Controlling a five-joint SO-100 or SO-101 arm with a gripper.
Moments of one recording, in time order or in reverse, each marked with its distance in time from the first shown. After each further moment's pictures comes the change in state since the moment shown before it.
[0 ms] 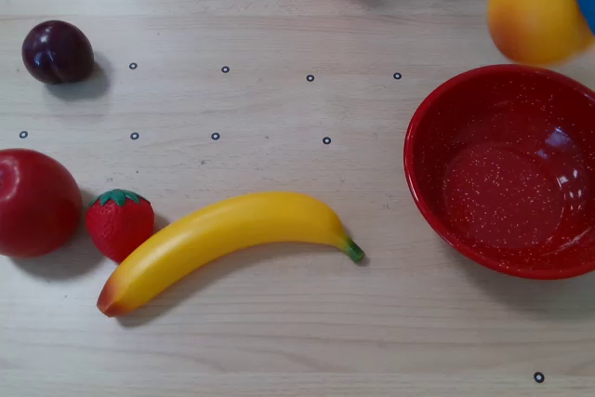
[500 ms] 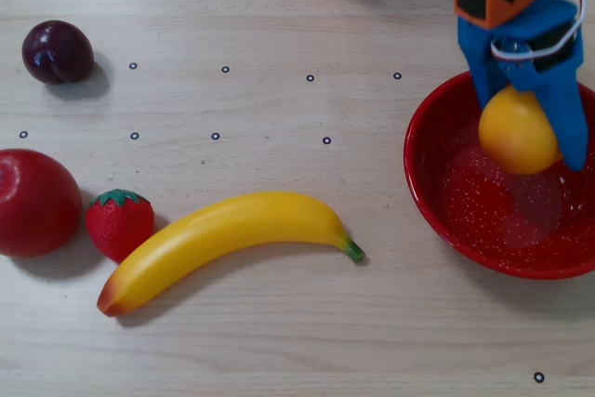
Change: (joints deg) arm 1.1 -21.8 7.0 -16.3 8.4
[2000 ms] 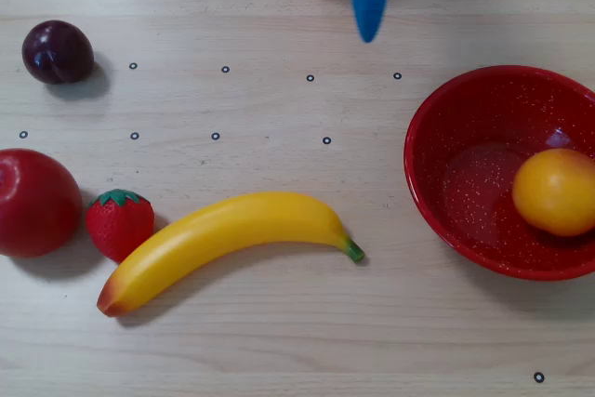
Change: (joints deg) arm -24.0 59.3 33.8 3.5 -2.9
